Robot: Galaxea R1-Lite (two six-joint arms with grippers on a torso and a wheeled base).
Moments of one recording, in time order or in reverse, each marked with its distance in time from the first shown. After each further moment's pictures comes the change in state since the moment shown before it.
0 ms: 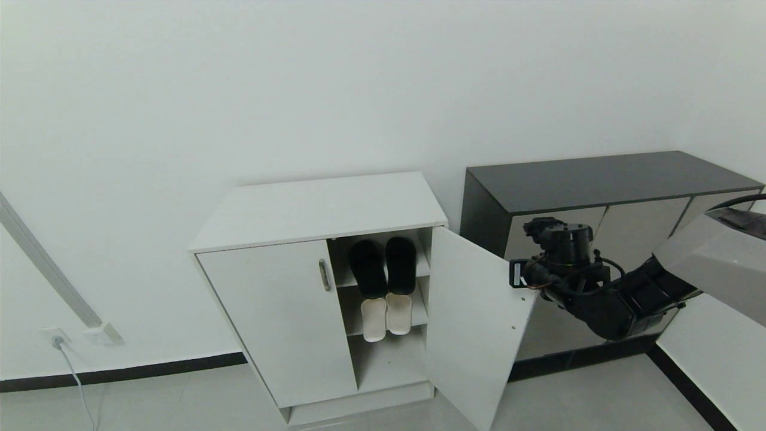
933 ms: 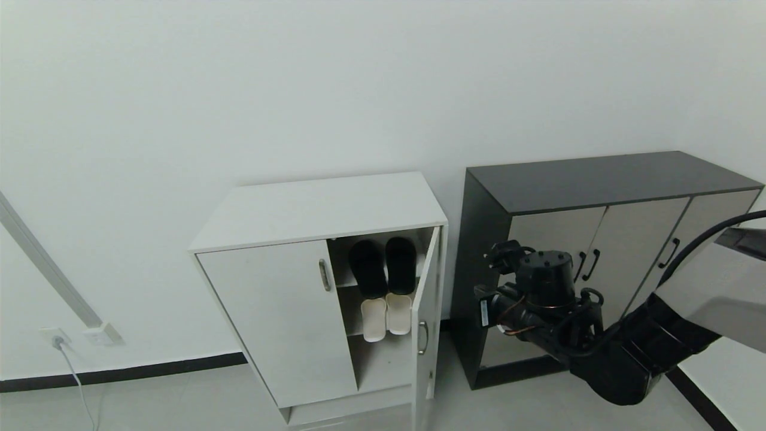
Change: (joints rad) left arm 0.000 0.000 0.000 0.000 0.000 0.000; right arm 0.226 -0.114 0.246 -0.153 0.070 -0.016
